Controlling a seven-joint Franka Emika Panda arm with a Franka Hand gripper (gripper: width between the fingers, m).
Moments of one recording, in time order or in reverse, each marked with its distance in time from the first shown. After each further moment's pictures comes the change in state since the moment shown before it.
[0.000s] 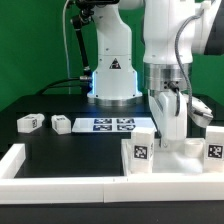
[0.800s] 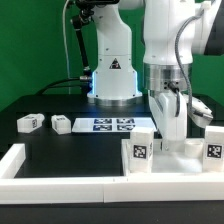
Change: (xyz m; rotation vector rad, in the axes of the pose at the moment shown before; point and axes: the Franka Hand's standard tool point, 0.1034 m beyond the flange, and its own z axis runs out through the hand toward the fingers) arm 0.000 0.001 0.001 -0.004 0.000 0.000
